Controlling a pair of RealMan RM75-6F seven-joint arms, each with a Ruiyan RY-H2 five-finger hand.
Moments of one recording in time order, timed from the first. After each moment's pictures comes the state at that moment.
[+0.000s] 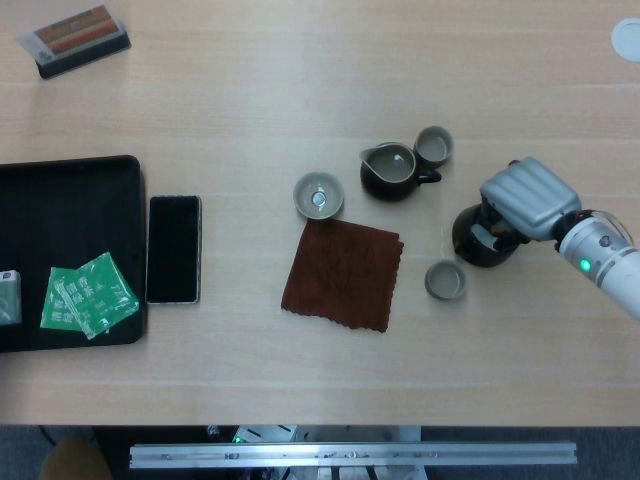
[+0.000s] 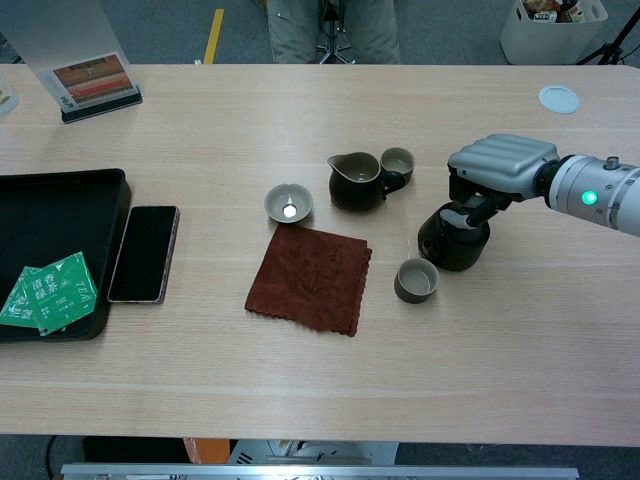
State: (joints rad) left arm -0.02 -1.23 -0.03 -1.42 1.45 1.45 -0.18; right arm 0.81 -1.31 -0.05 -1.58 -1.13 0.72 -0.31
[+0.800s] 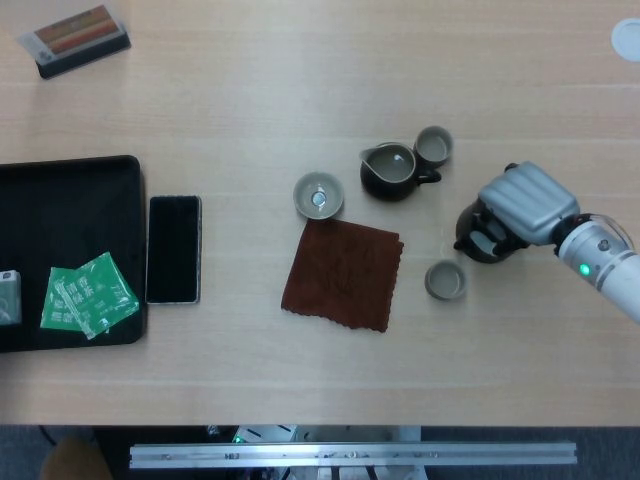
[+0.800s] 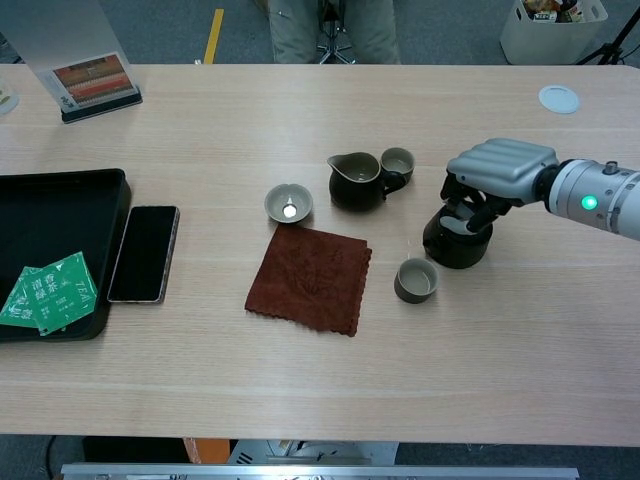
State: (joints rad) left arm -0.03 -1.24 -0.03 -1.41 1.45 1.44 -0.19; right arm 0.81 -1.30 -0.05 -1.60 -1.15 0.71 -0.33
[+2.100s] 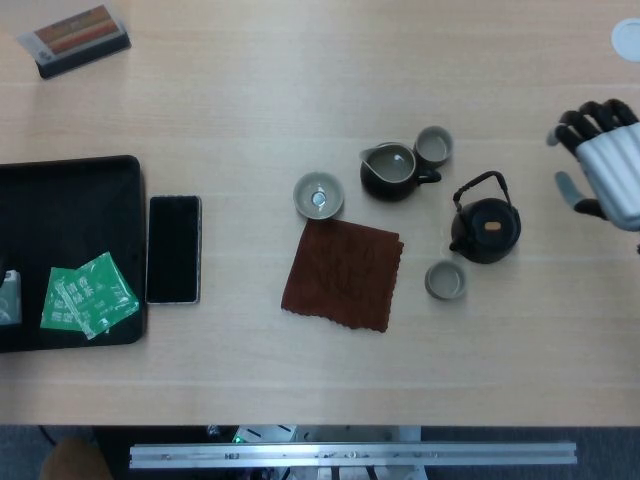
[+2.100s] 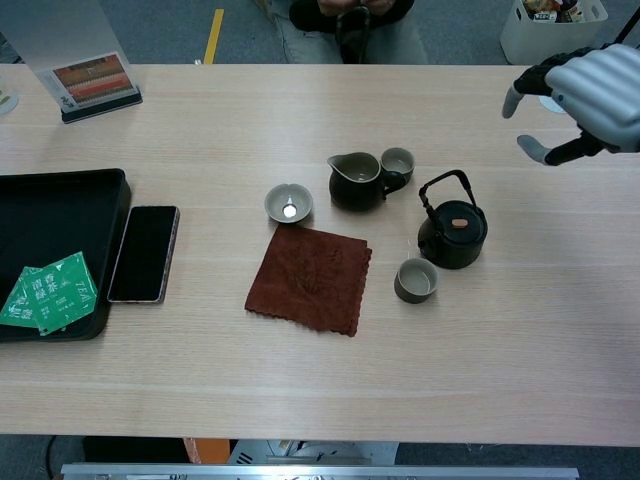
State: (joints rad) left arm -0.09 -1.20 -0.04 -1.45 1.52 1.43 -0.15; right arm 0.55 -1.22 -0.01 -1.72 -1.24 1.25 -0.50
